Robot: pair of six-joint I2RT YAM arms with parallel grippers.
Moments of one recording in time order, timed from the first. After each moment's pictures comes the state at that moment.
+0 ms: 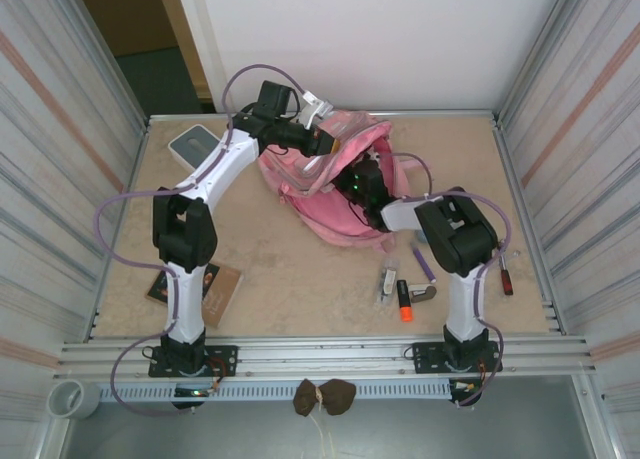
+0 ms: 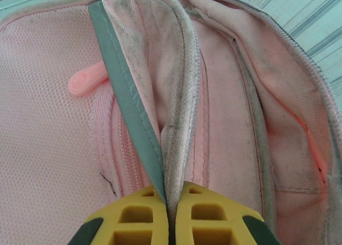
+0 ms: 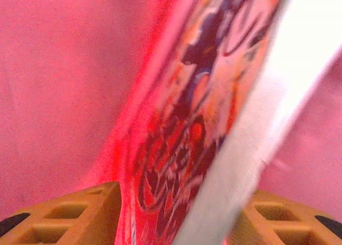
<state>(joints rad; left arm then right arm) -0.42 2.08 1.98 -0.61 0.80 0.04 0.51 1.99 1.02 0.58 0.00 1.09</state>
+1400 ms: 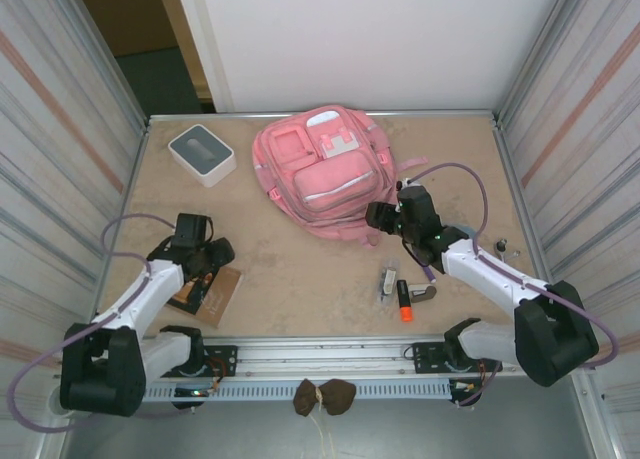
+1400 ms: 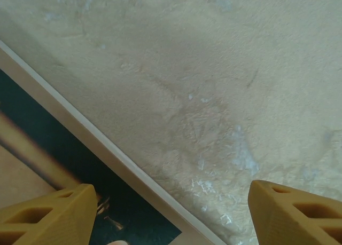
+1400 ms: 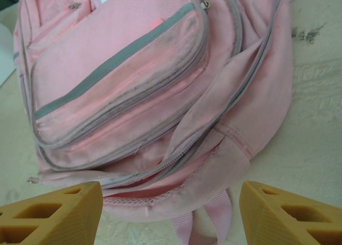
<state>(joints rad) -0.13 1.10 0.51 -0.50 -0.05 -0.54 0.49 1.22 0.67 -0.09 0.07 0.58</state>
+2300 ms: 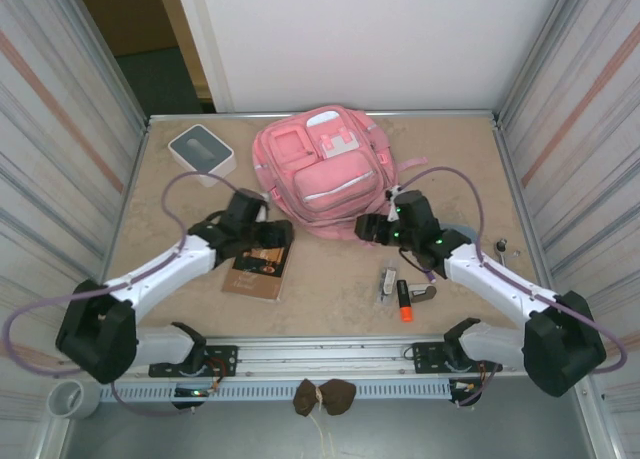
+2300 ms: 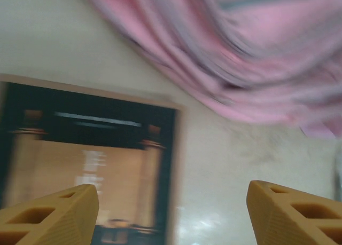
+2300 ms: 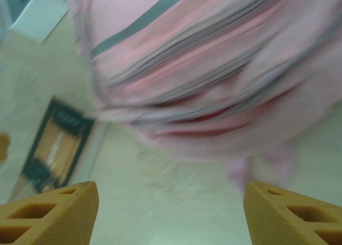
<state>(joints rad) -0.49 1.24 0.76 -0.39 0.06 -0.53 0.60 1.19 0.68 -0.19 -0.12 0.62</state>
